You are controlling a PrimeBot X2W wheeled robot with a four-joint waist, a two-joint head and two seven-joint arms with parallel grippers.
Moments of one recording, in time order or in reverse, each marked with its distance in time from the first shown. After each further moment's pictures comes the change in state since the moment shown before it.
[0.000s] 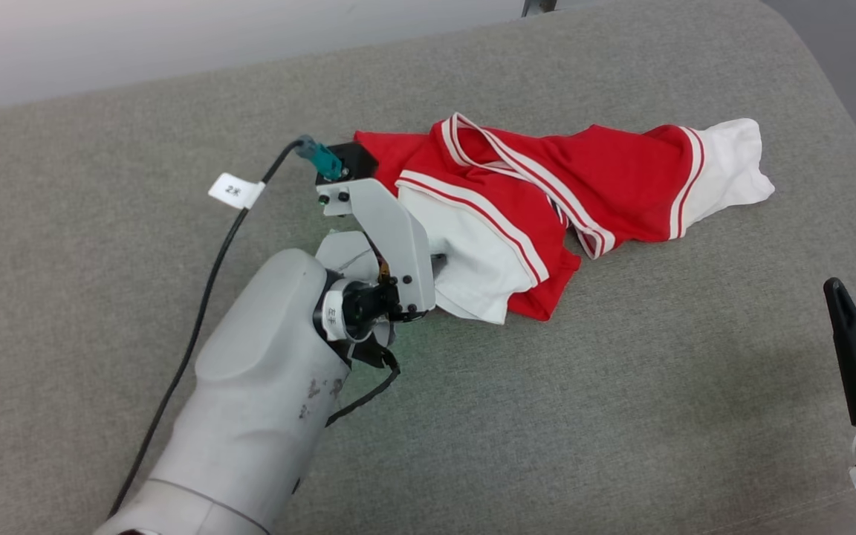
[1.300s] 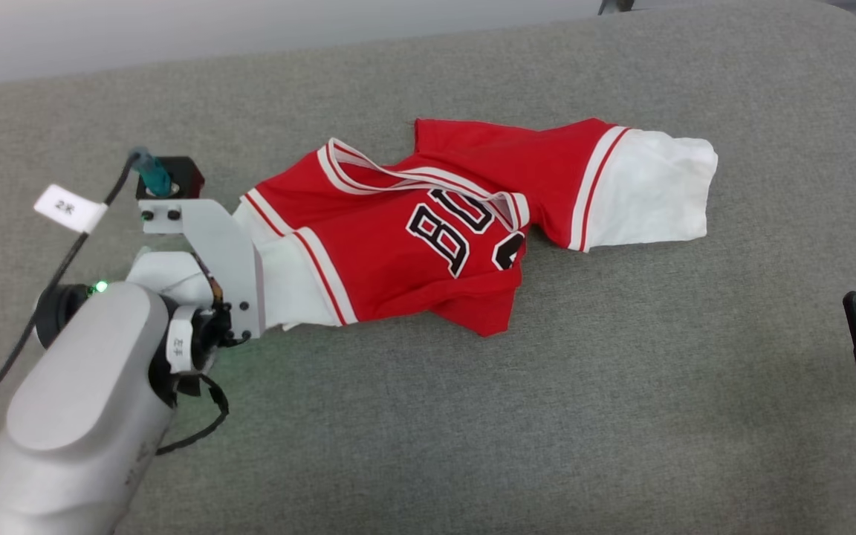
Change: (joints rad) left arm 0.158 0.439 -0.080 -0.447 0.146 0.284 0.210; right arm 0.060 -0.040 -0.030 -0.044 0.016 0.000 0.000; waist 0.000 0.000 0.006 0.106
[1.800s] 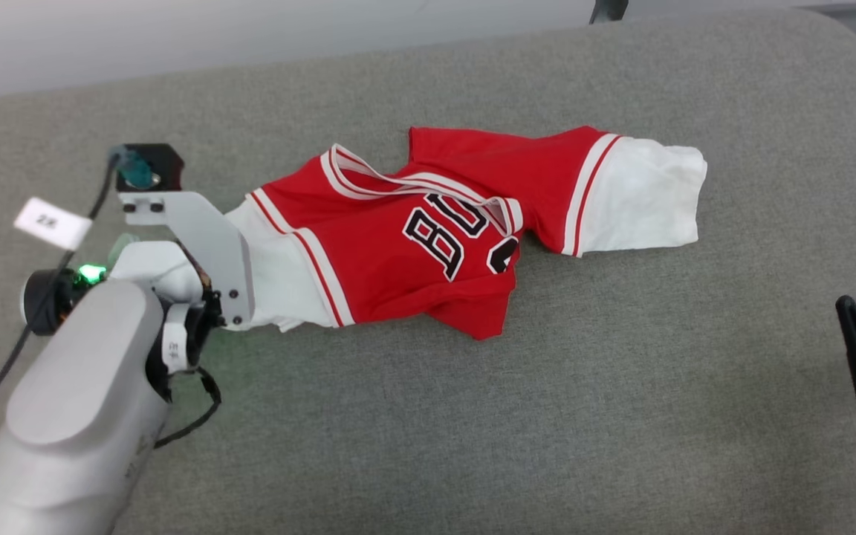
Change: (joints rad) left arm -0.009 -0.014 0.016 0.069 0.037 -0.024 -0.216; right arm -0.009 -0.007 0.016 0.026 0.004 0.000 0.000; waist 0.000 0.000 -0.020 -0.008
